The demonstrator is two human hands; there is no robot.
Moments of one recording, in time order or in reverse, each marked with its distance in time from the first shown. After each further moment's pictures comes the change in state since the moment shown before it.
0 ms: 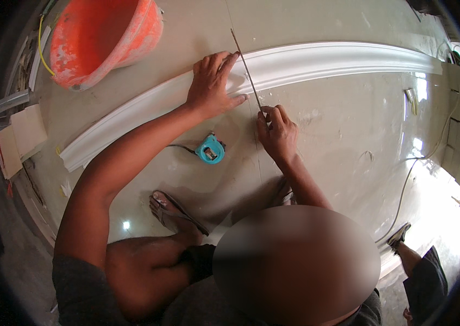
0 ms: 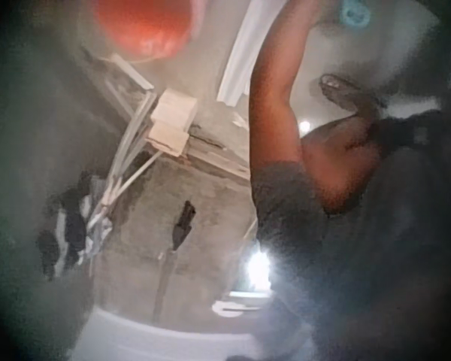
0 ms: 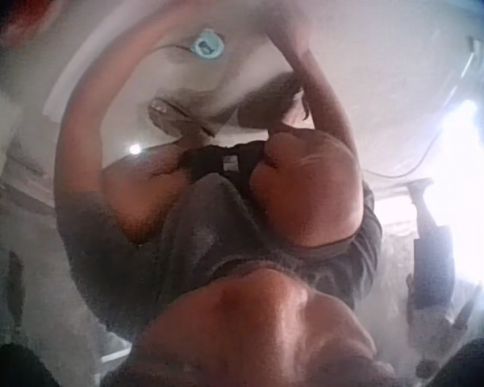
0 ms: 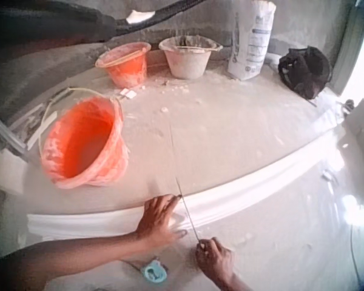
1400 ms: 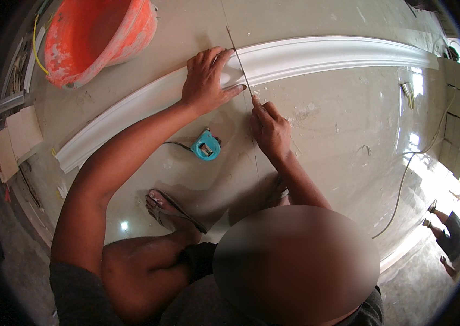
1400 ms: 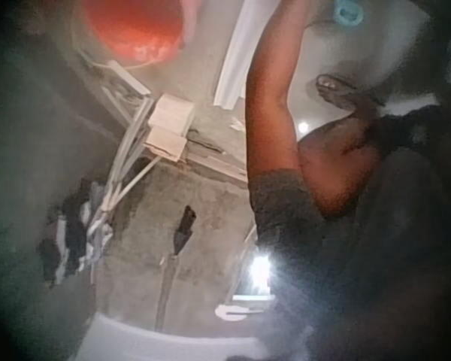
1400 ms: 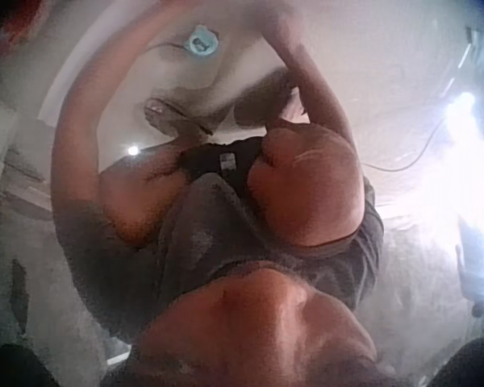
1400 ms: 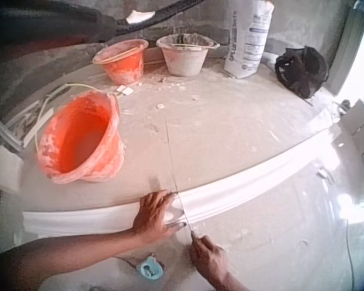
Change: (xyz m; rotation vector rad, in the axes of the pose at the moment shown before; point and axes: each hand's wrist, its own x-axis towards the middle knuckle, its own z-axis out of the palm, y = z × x) left_hand 0.001 -0.002 0.007 -0.025 0.067 0.018; right_hand -0.005 -0.005 -0.002 -0.059 -0.083 -0.039
